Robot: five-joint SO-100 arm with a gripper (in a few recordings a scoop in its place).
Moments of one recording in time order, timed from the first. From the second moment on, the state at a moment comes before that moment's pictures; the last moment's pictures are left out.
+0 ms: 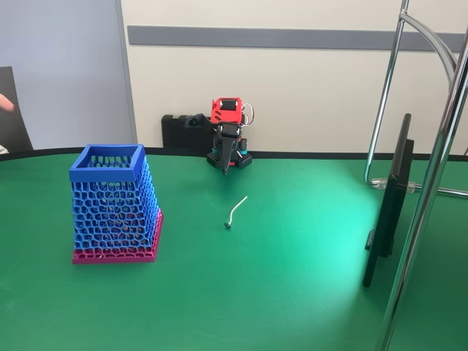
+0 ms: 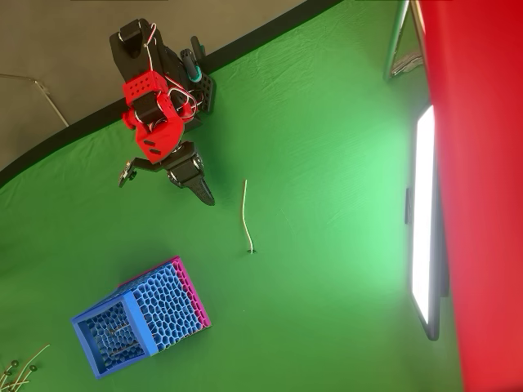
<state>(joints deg) 0.6 190.1 176.2 49.7 -10.6</state>
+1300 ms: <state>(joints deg) -1.1 184.2 176.0 46.7 -12.7</state>
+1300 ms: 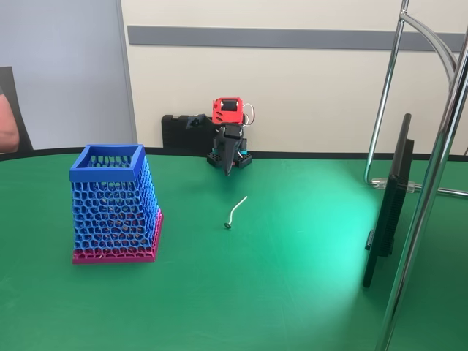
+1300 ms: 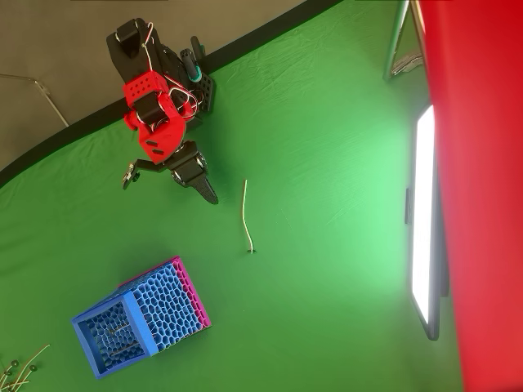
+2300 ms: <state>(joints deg) -1.8 129.8 147.9 27.9 -24.1</state>
